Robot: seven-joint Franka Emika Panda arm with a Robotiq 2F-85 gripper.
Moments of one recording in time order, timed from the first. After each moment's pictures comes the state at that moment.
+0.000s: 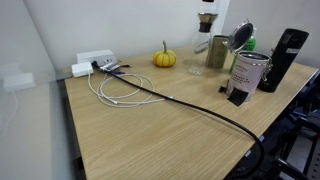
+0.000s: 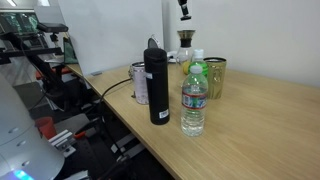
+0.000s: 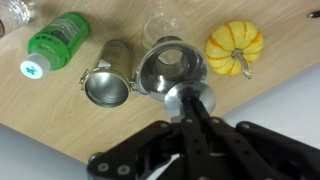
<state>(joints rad) 0.04 -0.02 0.04 -1.90 -0.24 2.13 0.93</state>
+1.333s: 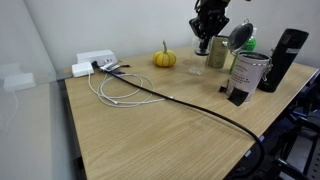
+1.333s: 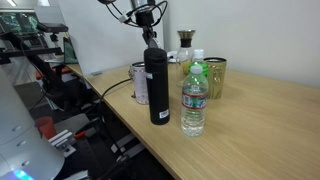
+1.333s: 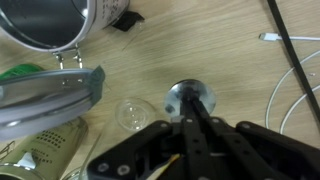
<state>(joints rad) 0.13 -0.03 0.15 -2.28 -0.20 2.35 0.67</state>
